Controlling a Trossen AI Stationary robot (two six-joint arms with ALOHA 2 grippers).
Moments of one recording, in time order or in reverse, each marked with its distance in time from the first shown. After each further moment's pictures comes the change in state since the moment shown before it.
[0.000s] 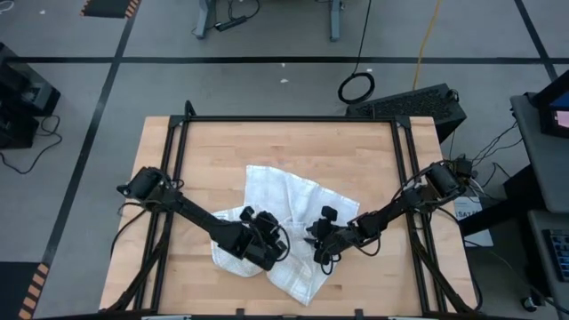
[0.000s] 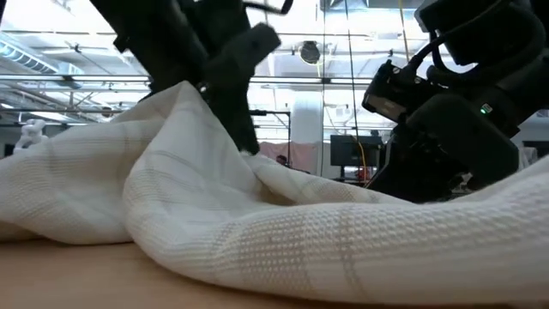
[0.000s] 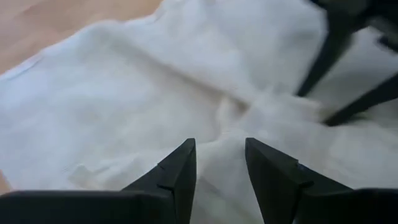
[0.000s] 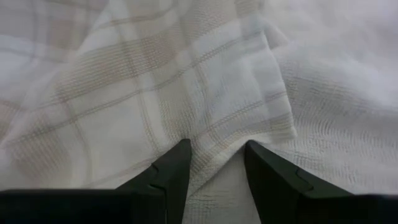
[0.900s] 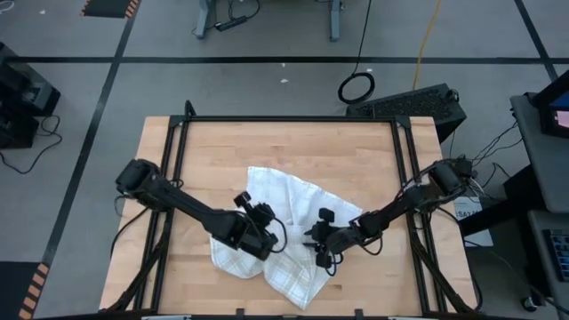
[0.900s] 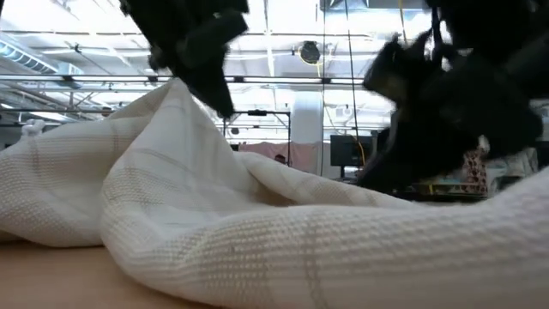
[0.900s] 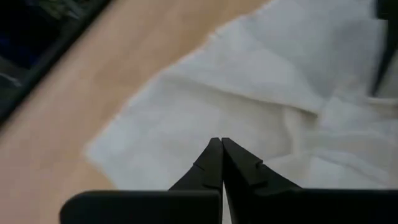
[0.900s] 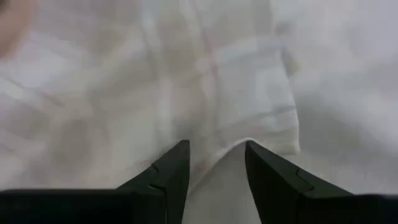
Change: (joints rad) left arm 0.038 -0.127 0.037 -0.240 -0.045 0.276; right arm 0.002 -0.046 0.000 0.044 -0.066 -0.081
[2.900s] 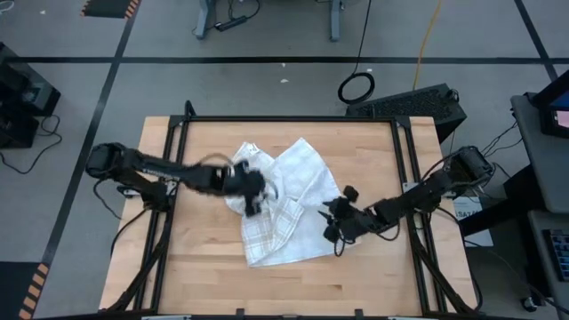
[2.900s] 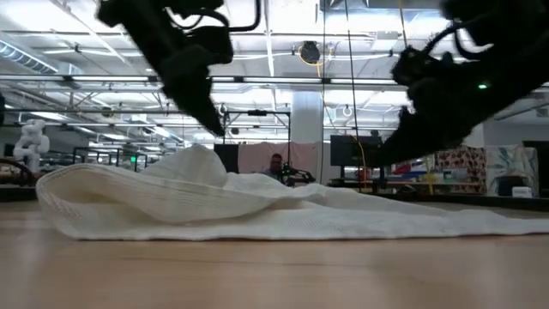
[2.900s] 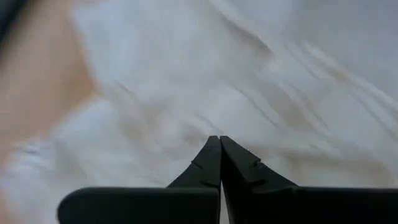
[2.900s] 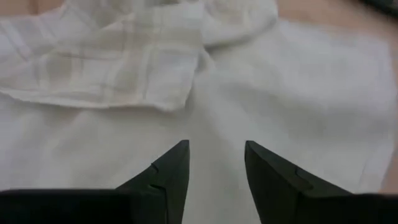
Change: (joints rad) left arm 0.363 -0.337 -0.384 0.384 0.507 0.577; right arm -0.059 -0.274 -0.150 -0.247 0.338 0.132
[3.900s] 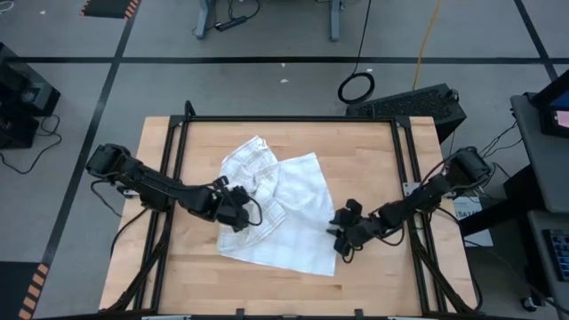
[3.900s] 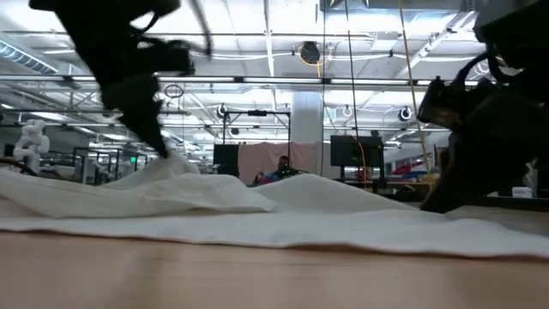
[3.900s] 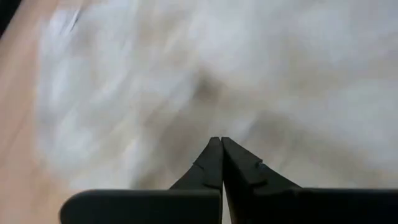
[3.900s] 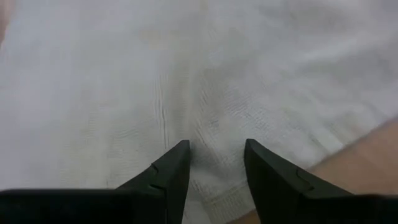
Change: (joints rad) left arm -0.234 0.013 -0.057 -0.237 -0.246 -0.390; right arm 0.080 0.029 -0.081 0.008 -0.285 0.212
